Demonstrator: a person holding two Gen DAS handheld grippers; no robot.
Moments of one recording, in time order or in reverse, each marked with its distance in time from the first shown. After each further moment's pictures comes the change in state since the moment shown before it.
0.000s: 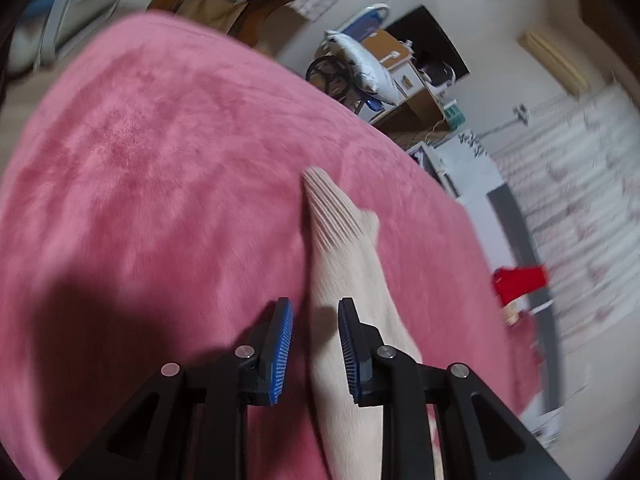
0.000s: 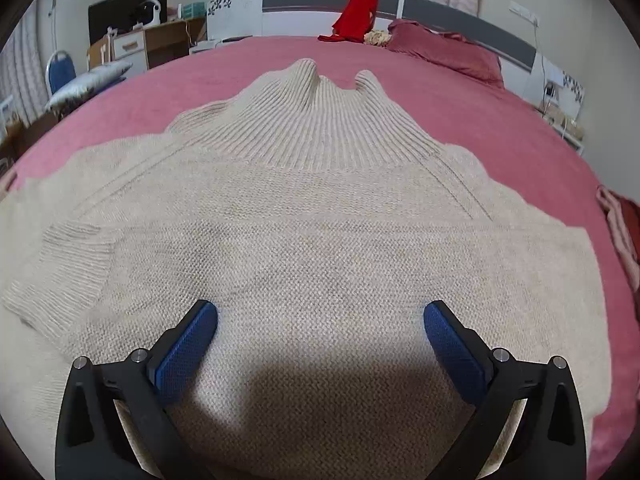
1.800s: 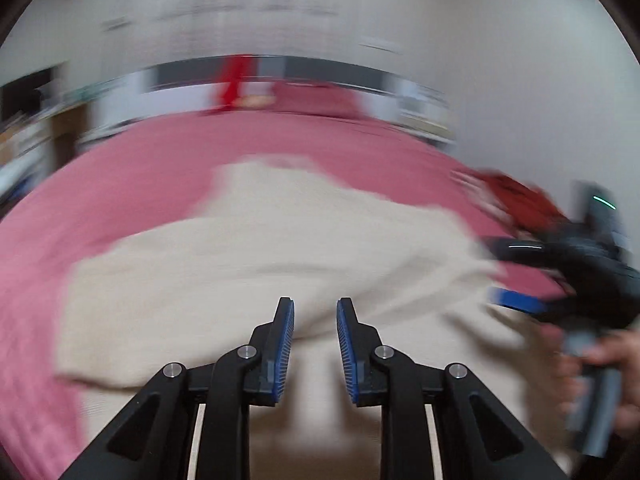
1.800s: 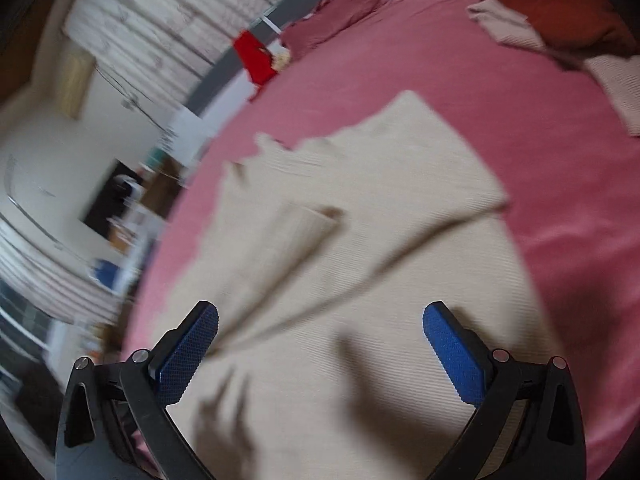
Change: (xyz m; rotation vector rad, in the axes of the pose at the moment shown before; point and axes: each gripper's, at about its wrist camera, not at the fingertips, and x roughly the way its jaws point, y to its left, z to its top) left arm -0.110 -0.225 -0.374 1.229 0.294 -0.273; right arm -0.082 -0.125 -0.060 0.768 -0.075 0.434
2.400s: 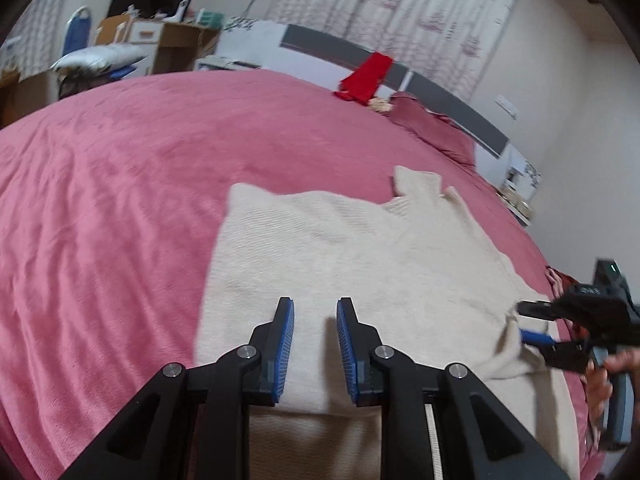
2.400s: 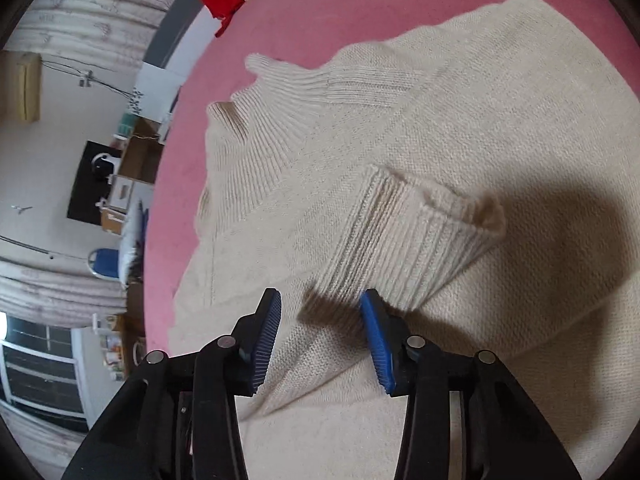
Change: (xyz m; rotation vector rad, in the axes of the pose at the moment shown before) left arm 0.013 0.115 -0.011 -0.306 -0.014 0.059; right arm 0.130 0.052 0.035 0.117 0.314 -0.103
